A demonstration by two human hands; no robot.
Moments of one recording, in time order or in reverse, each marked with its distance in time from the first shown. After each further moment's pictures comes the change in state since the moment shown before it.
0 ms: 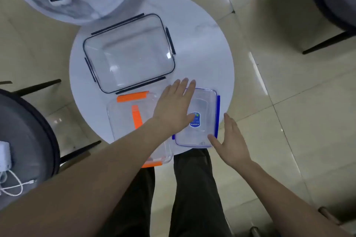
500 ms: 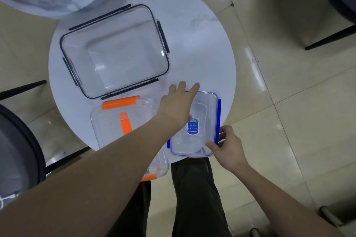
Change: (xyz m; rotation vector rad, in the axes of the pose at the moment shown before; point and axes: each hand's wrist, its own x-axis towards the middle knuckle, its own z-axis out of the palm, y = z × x) left_hand 0.055 -0.002 0.029 -0.037 -0.134 -0.093; right_hand 0.031 0.013 0.029 0.329 -0.034 0.209
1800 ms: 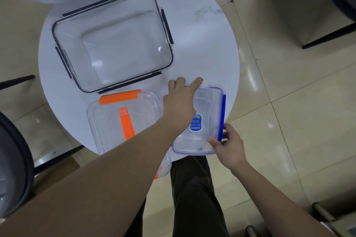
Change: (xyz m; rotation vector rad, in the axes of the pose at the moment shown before) left_hand 0.004 -0.002 0.024 -0.341 0.156 -0.077; right_hand 0.003 0.006 0.018 0.202 0.105 0.022
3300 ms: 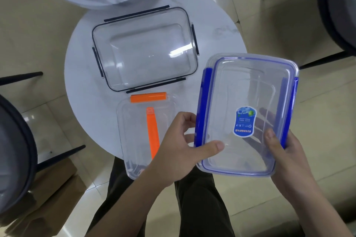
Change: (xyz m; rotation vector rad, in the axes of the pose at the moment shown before) left_hand -0.141 -0.032 -0.056 -1.231 -0.107 -0.100; right_hand -0.102 -0.109 -0.063 0.397 -0.040 -0.265
